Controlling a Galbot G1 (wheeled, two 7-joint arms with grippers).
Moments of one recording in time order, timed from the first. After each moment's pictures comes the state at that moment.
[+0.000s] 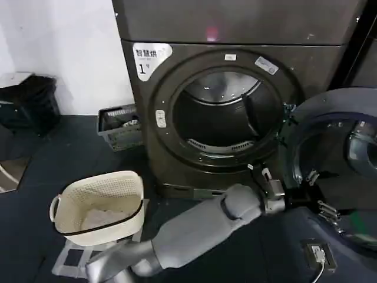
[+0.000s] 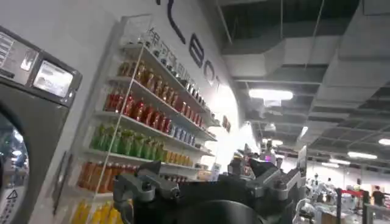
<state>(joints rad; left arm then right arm) 0.35 -1.61 0.55 -1.33 -0.45 -0.01 0.37 -1.70 1.06 2.18 1.76 0.53 -0.23 -0.07</state>
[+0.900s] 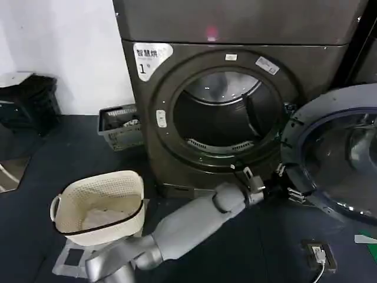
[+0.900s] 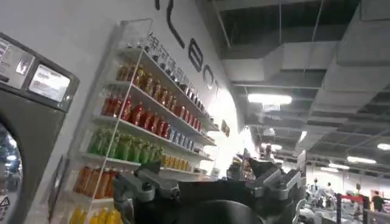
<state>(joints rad) 0.33 -1.61 0.55 -1.11 -0.39 -0.13 0.29 -1.70 1.03 2.18 1.72 0.53 -0.21 -0.07</state>
